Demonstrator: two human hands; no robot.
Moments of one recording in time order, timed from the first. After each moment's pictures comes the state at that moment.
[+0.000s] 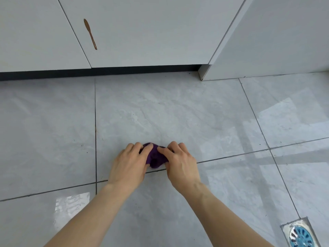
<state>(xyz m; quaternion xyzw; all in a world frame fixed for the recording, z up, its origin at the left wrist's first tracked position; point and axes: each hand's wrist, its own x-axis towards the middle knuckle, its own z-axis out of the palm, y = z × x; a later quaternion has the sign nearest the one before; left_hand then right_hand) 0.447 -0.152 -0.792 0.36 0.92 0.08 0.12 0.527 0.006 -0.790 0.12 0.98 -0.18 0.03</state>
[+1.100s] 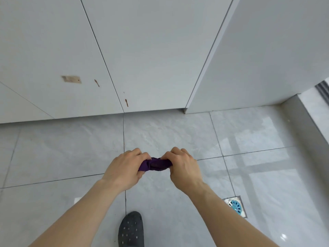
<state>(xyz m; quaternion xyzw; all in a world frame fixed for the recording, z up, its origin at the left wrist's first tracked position) 0.498 -0.195 -0.415 0.34 0.90 0.10 0.25 0.590 -0.013 -0.421 0.11 0.96 -0.22 0.09</state>
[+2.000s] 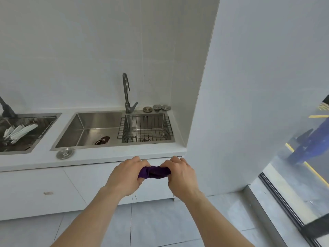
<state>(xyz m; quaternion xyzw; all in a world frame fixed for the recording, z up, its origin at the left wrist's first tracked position) 0.492 -0.171 0.232 0.34 0.93 0.15 0.04 0.579 0.009 0.224 0.07 0.97 -0.18 -0.11</state>
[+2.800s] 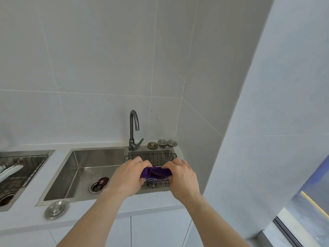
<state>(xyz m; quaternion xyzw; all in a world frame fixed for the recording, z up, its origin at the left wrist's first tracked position) 0.273 -0.184 0.296 0.38 0.91 0.18 -0.06 0.367 -0.010 0.290 0.07 0.97 -0.12 -0.21</state>
